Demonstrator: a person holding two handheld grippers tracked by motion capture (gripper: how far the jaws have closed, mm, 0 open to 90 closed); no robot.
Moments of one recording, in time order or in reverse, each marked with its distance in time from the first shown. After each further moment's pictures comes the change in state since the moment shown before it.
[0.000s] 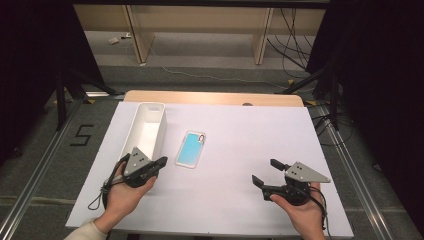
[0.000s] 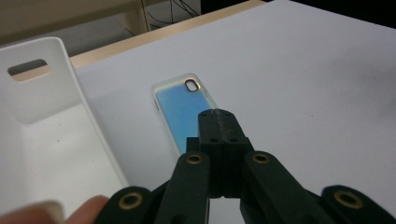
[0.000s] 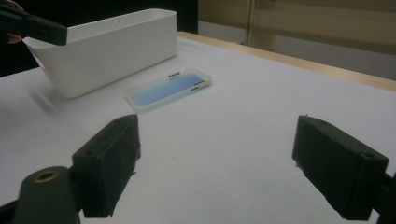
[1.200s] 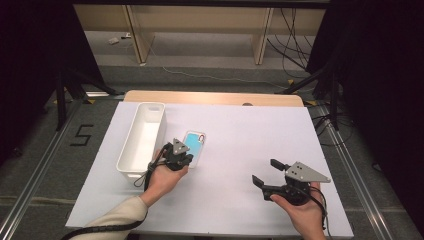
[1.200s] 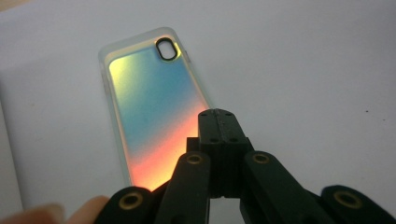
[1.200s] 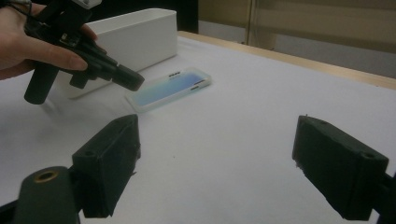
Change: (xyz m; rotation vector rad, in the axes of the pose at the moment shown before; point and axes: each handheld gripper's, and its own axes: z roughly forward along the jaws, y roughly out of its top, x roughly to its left) left arm -0.015 0.004 0.103 0.249 0.004 0.027; right arm -0.001 0.000 -0.001 0.013 0.008 0.004
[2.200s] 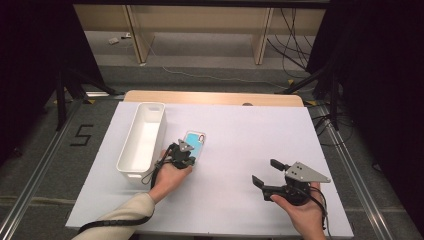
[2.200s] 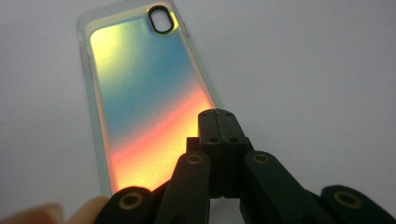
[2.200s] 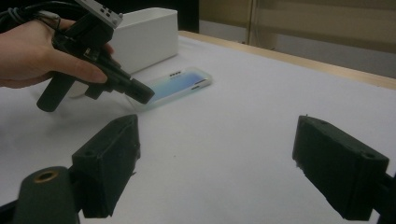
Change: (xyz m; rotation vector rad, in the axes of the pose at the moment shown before) left arm -0.003 0.000 0.022 0.079 -0.004 -0.053; right arm 0.000 0.000 0.000 0.000 -0.010 -0.009
